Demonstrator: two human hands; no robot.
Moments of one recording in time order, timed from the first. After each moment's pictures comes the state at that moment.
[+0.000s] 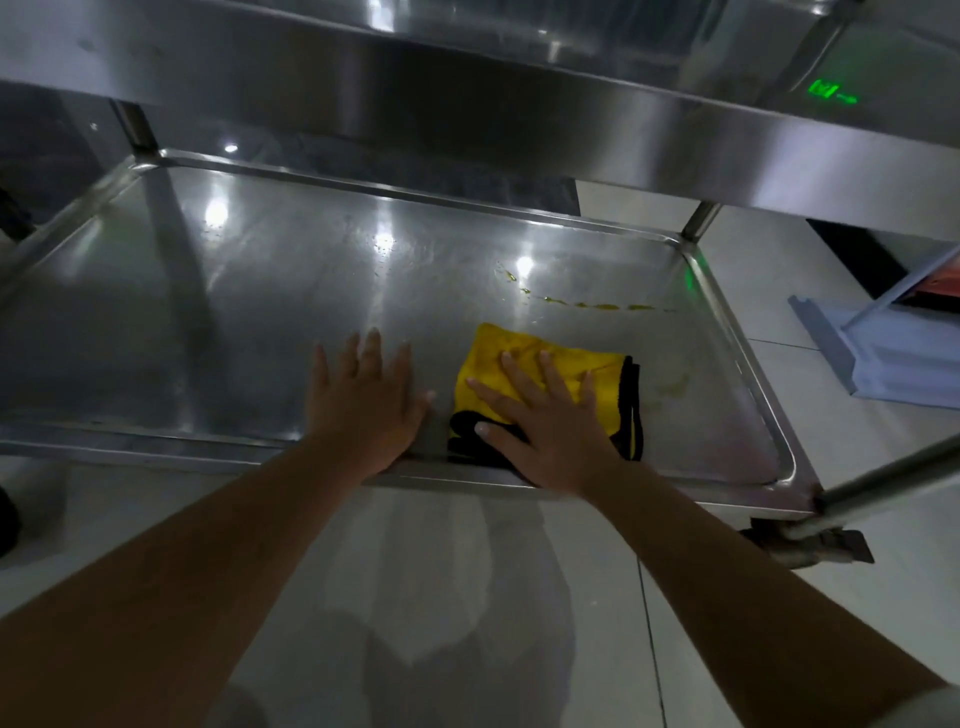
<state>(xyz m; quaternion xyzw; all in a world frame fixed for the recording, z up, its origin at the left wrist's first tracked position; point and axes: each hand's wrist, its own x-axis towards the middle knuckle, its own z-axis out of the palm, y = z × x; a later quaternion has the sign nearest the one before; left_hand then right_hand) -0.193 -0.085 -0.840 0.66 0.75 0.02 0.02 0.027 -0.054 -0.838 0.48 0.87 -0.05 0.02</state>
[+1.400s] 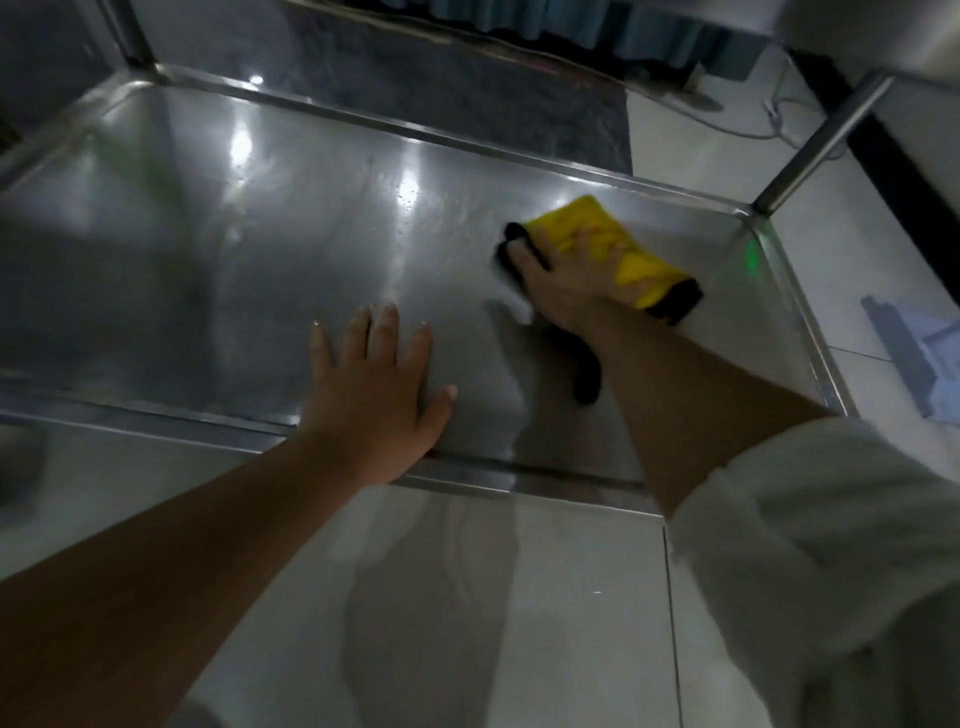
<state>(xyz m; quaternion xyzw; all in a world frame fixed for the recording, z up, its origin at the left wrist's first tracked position) -0.200 -0.075 -0.850 0.67 0.74 0.02 -0.01 -0.034 0.118 -0.827 0.64 0.76 -0.15 -0.03</state>
